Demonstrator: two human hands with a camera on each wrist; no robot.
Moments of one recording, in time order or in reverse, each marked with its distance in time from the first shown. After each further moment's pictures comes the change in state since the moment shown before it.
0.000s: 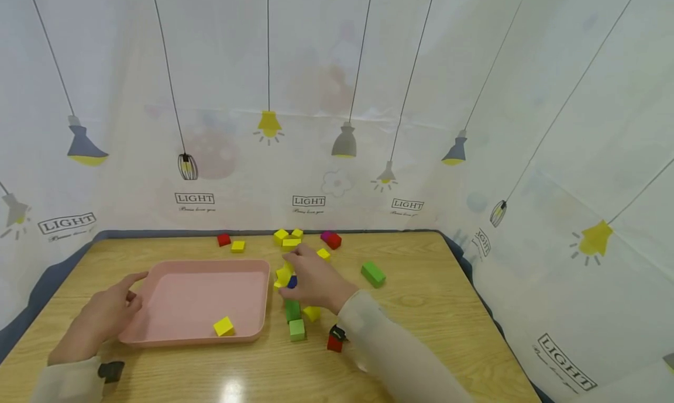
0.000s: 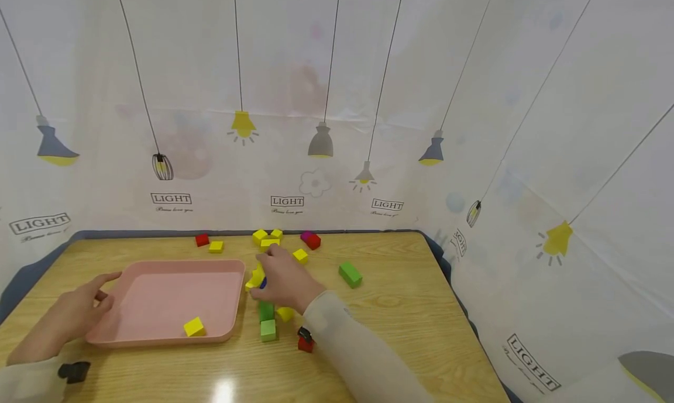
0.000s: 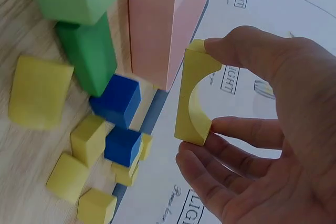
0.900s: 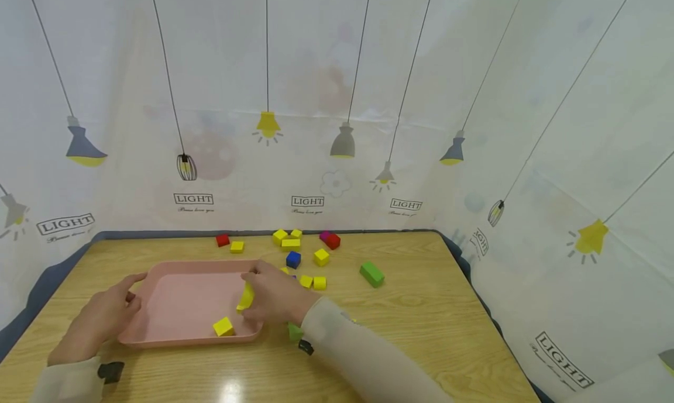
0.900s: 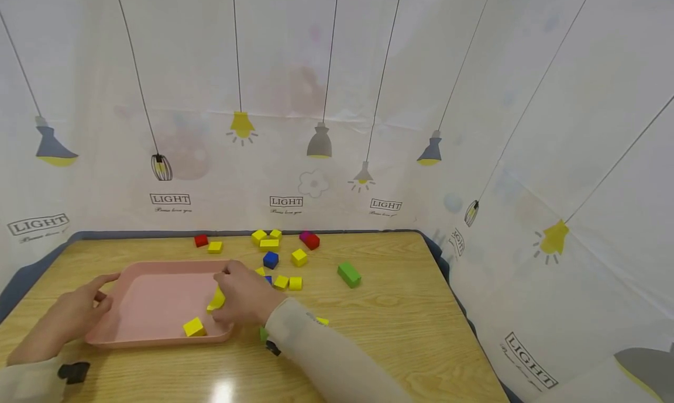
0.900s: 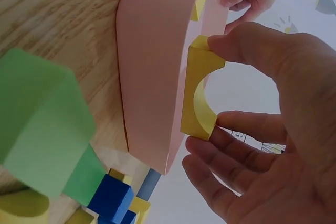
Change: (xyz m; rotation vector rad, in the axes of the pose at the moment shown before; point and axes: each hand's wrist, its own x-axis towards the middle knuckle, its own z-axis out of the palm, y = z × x) left_hand 0.002 -0.001 0.001 0.006 -0.017 -0.034; right_hand 0.026 -0.059 0.036 0.016 -0.159 0.002
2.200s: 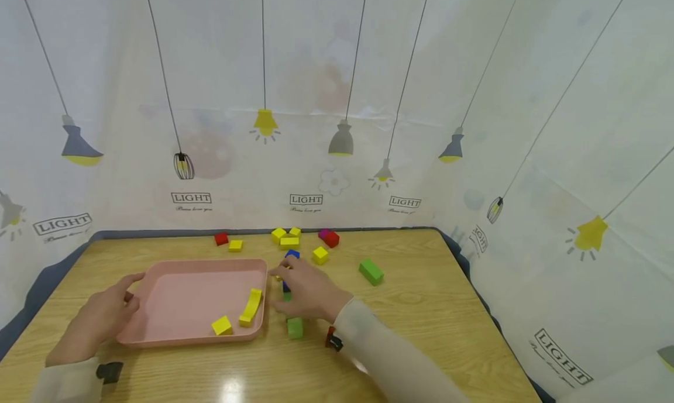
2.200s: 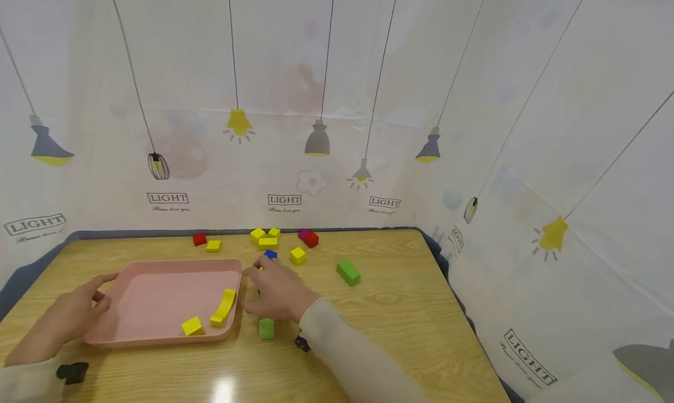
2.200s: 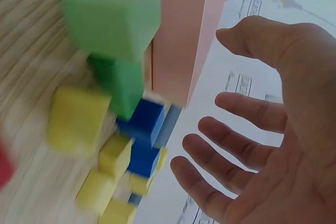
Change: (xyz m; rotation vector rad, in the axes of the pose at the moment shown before) left_hand 0.000 0.001 0.000 0.019 0.003 0.016; right_hand -0.033 0.057 -0.012 -0.080 0.081 -0.055
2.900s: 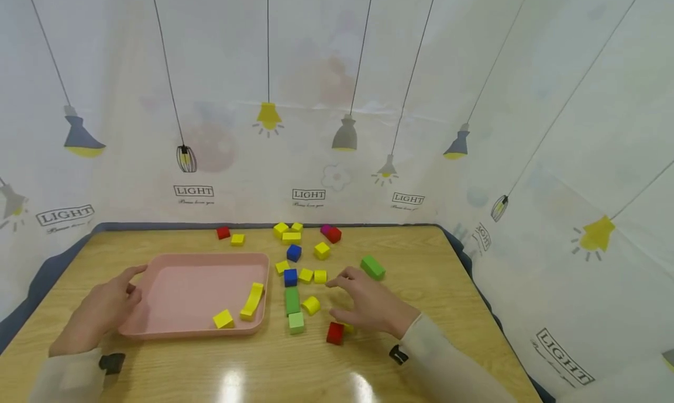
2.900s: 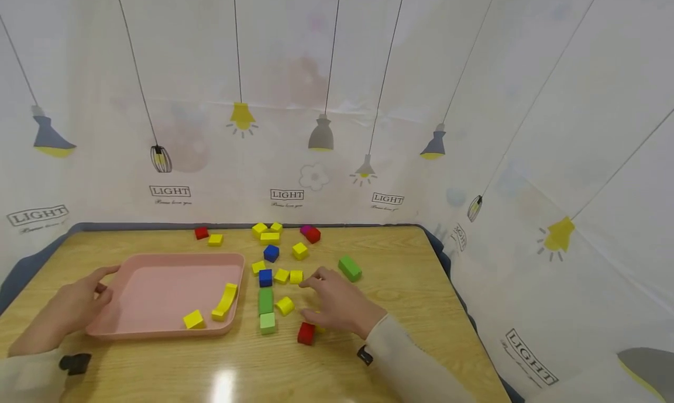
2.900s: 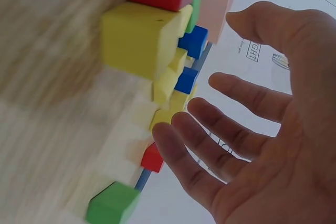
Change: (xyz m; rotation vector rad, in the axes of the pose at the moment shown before) left_hand -0.004 0.003 -0.002 0.009 0.013 0.001; right_hand -0.097 0.073 -0.012 0.105 0.007 0.052
